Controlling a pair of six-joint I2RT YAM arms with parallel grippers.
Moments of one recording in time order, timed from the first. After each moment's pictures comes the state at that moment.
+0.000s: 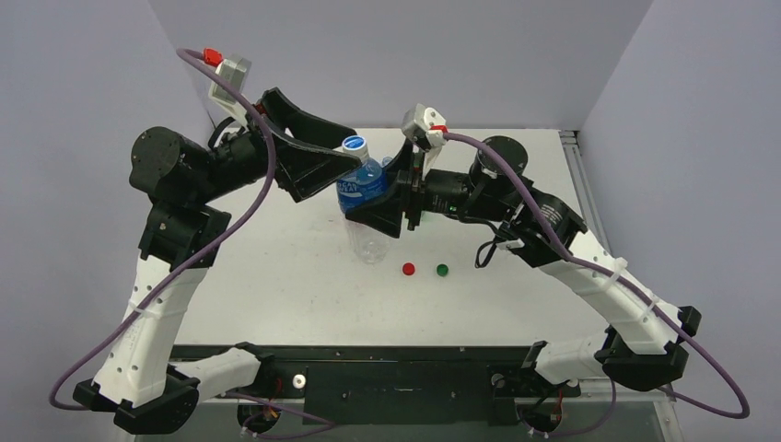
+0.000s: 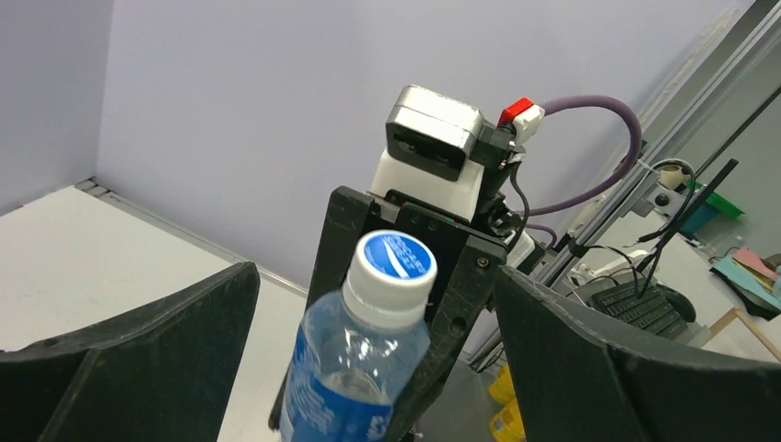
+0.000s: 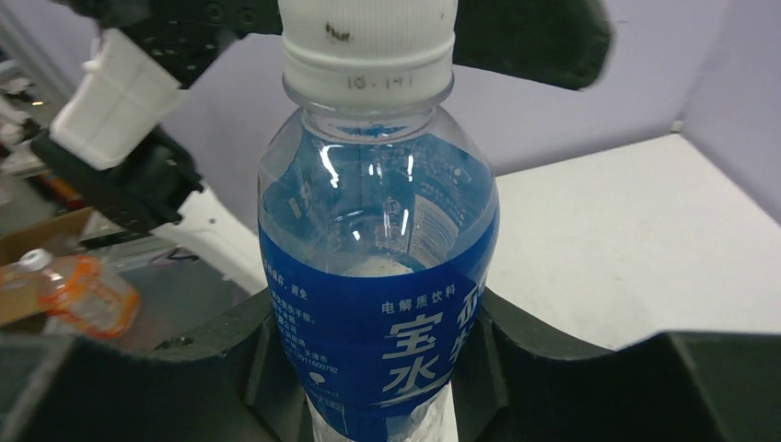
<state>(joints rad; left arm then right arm) -0.45 1.13 1.67 -0.09 0.77 -0.83 0.96 1.30 1.73 -0.40 -0.39 0.15</state>
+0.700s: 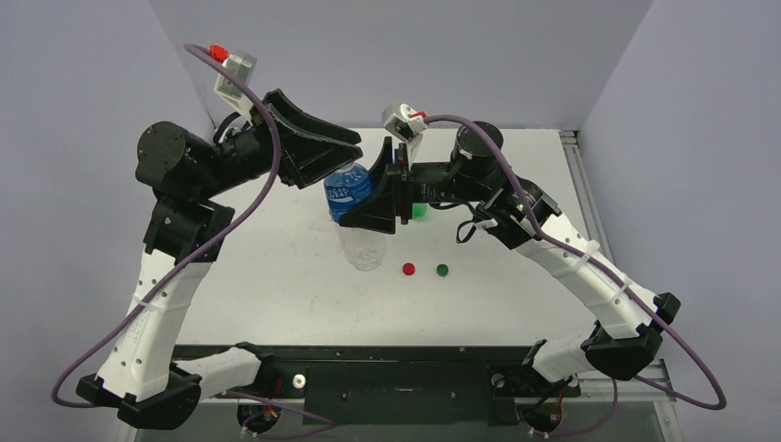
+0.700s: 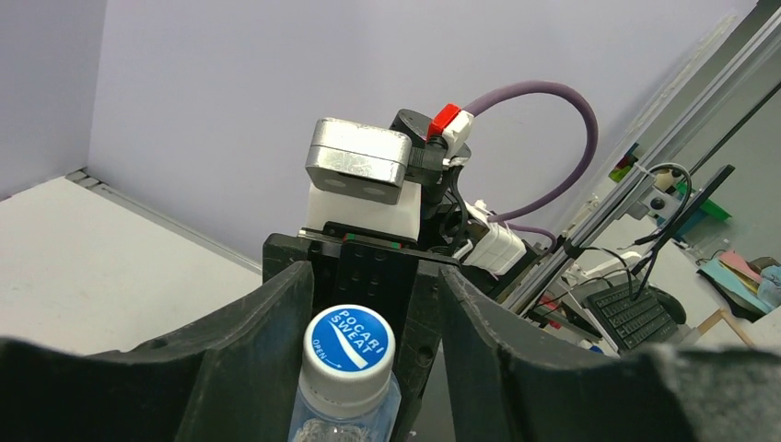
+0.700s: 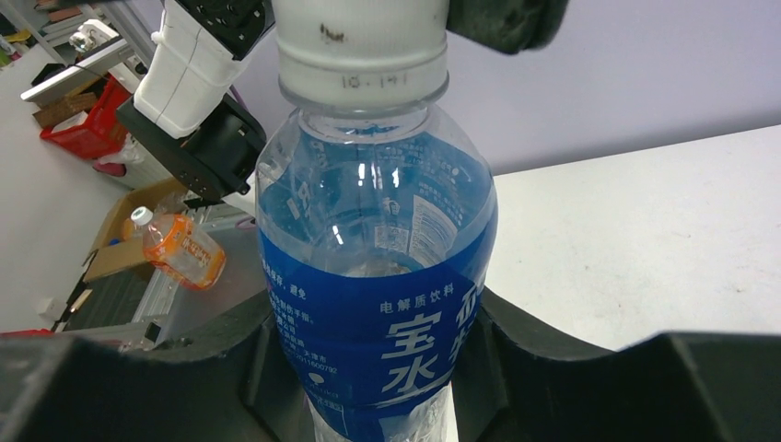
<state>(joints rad) -0.44 1.16 1.67 -0.07 0.79 -0.86 0.87 1.41 1.71 -0.29 -0.75 0.30</state>
